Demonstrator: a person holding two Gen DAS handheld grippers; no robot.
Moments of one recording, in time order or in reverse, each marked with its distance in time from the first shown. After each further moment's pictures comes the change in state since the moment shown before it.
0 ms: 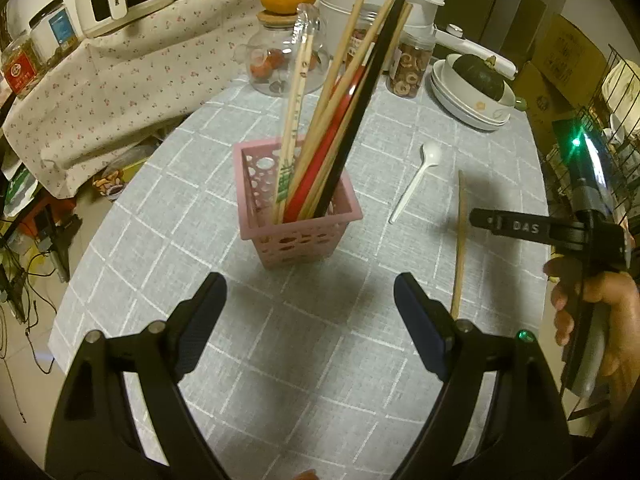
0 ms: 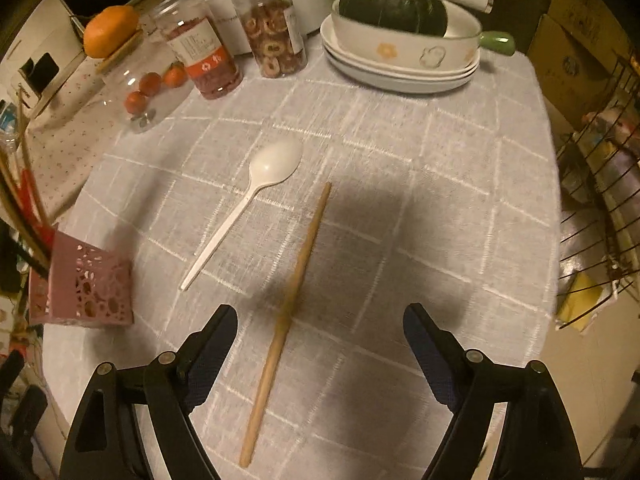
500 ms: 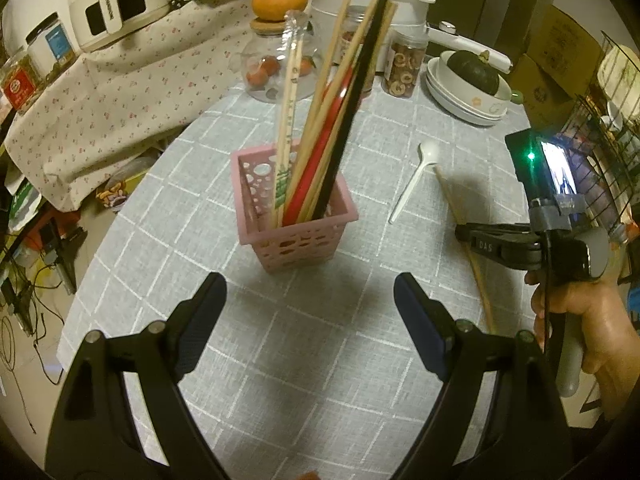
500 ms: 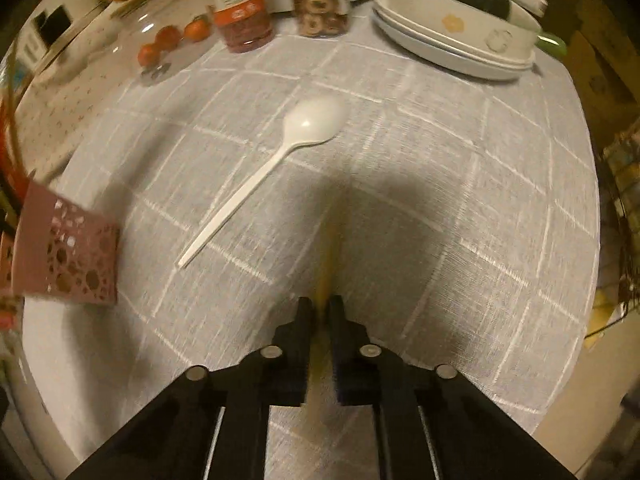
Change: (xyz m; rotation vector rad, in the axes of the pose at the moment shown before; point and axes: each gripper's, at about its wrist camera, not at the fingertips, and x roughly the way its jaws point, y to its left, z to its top) left arm -0.005 -0.006 -0.002 0.051 -0.024 0.015; right arm 0.025 0.027 -0.011 -0.136 0.041 -0.011
